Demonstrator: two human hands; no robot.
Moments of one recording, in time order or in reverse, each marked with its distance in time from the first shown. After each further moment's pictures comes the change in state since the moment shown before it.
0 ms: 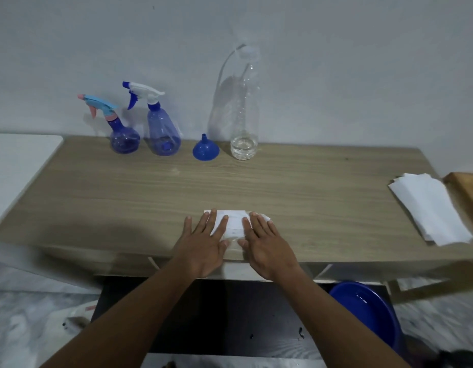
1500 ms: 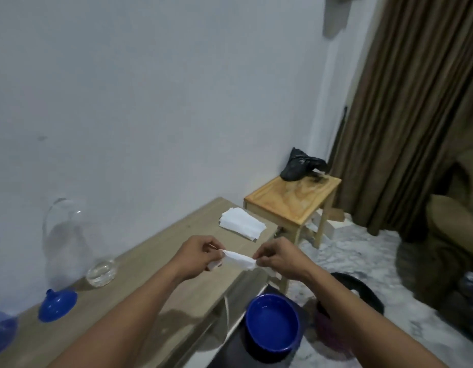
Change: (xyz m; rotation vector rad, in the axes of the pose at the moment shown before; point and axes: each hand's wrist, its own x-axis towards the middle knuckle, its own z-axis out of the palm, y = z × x) left_hand -0.025 0.174 -0.205 -0.824 -0.184 0.789; right_hand -0.254 -0.006 -0.206 0.648 0.552 0.829
